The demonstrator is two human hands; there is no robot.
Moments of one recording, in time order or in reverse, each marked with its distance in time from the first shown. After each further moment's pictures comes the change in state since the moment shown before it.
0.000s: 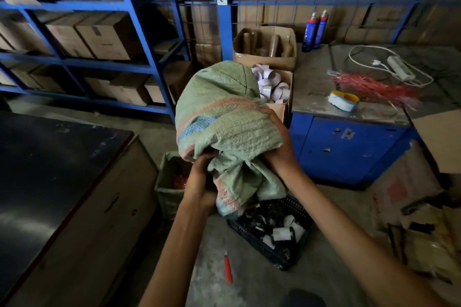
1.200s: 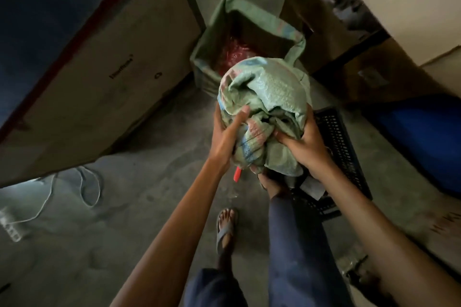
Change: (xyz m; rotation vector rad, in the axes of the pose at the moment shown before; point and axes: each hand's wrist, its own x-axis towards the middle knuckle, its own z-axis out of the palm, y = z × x) left_hand 0.307 -0.023 -0.309 0.196 0.844 -0.078; right_hand 0.109 0.400 0.229 -0.167 -0.676 0.763
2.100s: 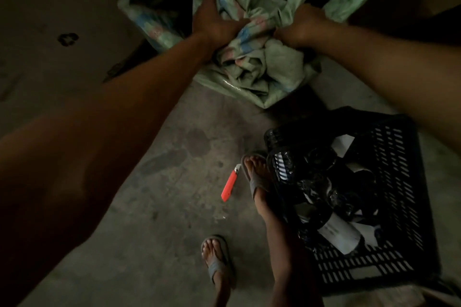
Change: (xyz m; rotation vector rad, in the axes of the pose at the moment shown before) left_hand 0.440 -0.061 0.036 0.828 0.068 0.342; right_hand 0.418 0.157 0.069 -0.831 -0.299 0.053
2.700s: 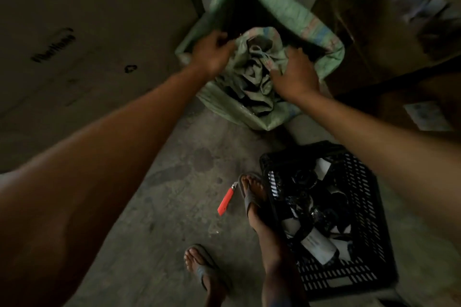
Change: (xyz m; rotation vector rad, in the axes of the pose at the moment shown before) left_hand -0.088 0.079 -0.126 -0.011 0.029 -0.080; right_hand -0.119 -0.076 -0.038 0.114 0.310 -0.051
